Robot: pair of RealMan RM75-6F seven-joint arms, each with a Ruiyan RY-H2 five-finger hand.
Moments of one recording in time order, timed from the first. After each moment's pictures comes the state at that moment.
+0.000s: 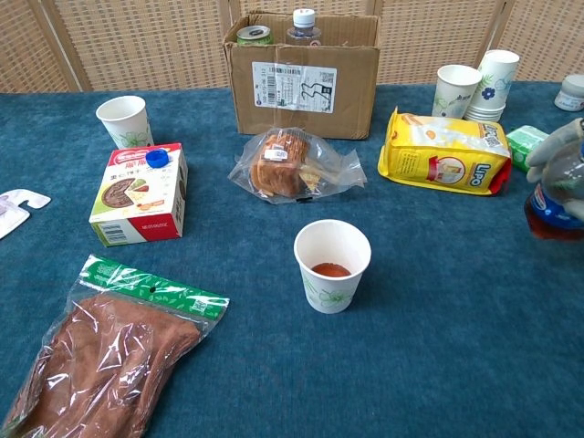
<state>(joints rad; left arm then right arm) -0.05 -0.88 0.00 -1.95 1.68 1.56 -0.04 0.34 -1.41 -0.04 -1.31 -1.69 1.42 0.57</state>
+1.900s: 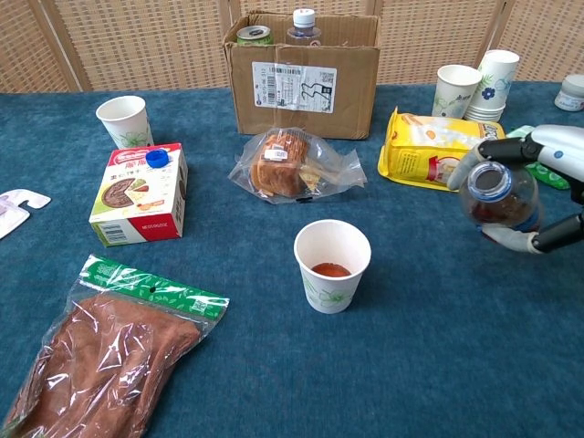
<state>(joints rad) -0.05 -0.86 0.02 -1.93 1.71 1.57 -0.11 0.38 -1.44 0.03 -1.63 -1.56 1.24 -0.08</state>
